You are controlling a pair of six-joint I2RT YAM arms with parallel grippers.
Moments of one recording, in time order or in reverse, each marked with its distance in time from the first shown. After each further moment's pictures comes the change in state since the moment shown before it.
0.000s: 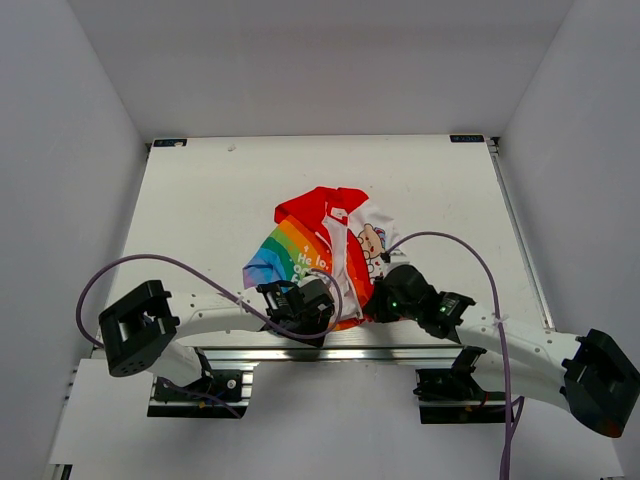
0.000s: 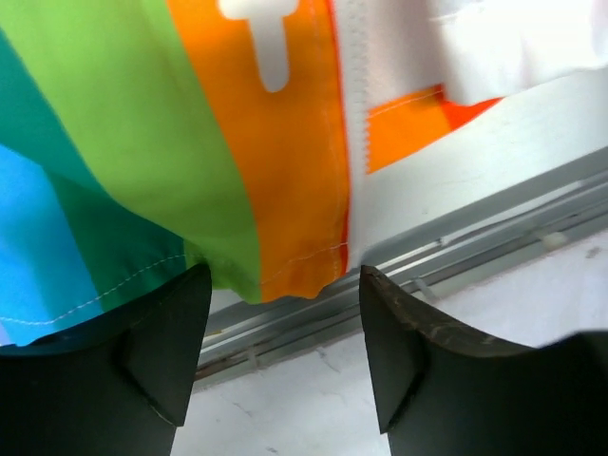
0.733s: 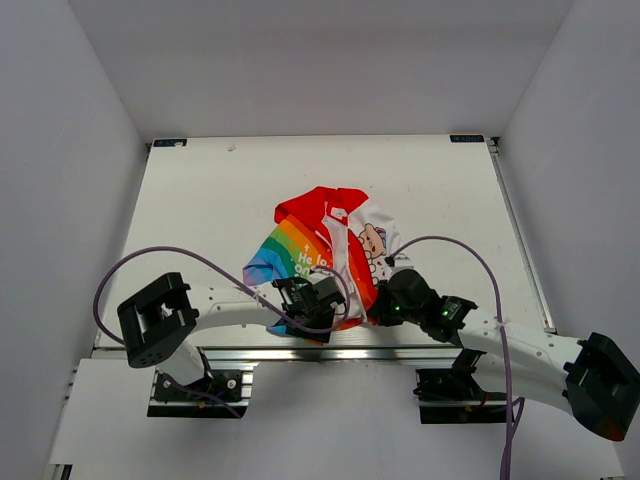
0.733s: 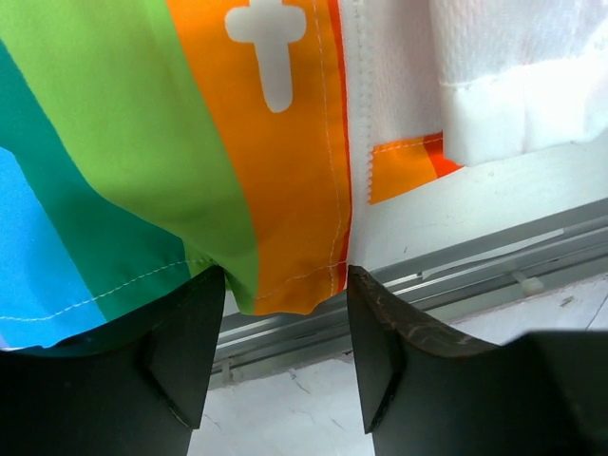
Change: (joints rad) left arm -0.007 0.107 0.092 -0.042 -0.039 -0.088; right arm 0.000 -0.030 -0.048 -0.011 0.027 0.021
